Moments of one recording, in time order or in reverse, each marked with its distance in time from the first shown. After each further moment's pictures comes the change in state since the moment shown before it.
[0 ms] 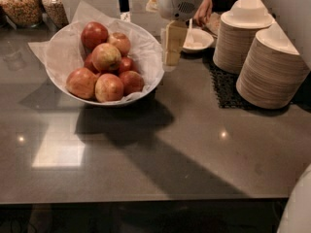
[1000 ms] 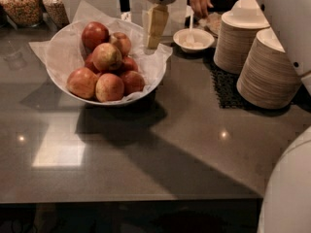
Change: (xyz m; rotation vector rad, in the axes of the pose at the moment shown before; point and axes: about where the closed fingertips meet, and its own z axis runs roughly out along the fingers) arm -0.056 -0.045 -0.011 0.135 -0.179 -0.202
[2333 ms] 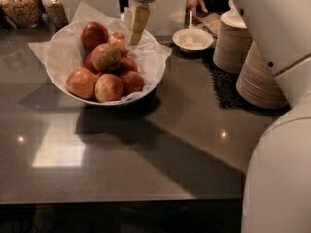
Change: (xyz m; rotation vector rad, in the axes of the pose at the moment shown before) arm -0.036 -0.034 0.026 0.079 -0.164 -0.165
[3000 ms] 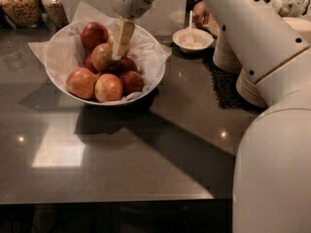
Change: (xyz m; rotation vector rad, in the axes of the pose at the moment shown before) arm -0.007 -0.002 0.049 0.026 -0.132 -0.050
